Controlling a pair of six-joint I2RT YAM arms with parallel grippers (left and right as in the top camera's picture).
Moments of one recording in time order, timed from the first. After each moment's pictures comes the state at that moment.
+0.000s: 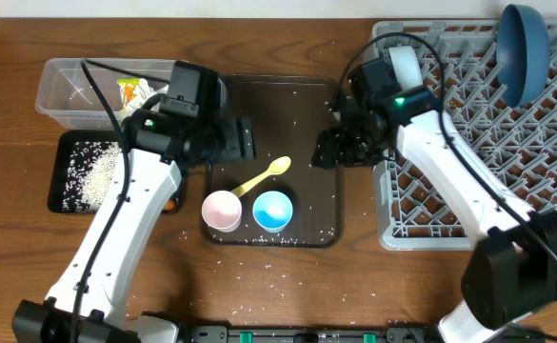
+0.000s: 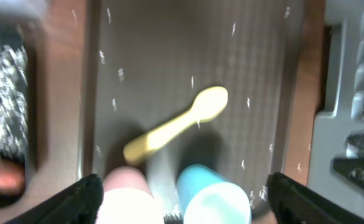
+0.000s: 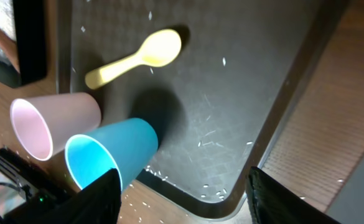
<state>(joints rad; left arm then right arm) -0.28 1.49 1.36 -1.03 0.15 -0.44 0.39 1.78 1.48 -1.00 -0.41 0.26</state>
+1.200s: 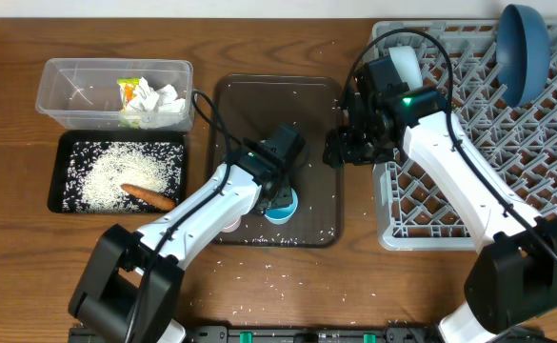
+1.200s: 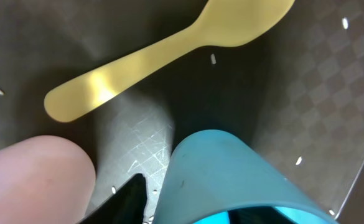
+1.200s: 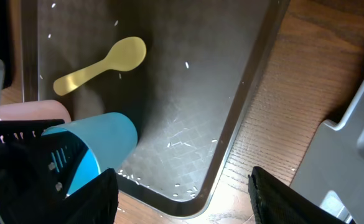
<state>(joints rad) -0.60 1.69 1.11 -0.81 -0.05 -0.75 0.38 1.77 1.48 -1.02 -0.30 0.24</state>
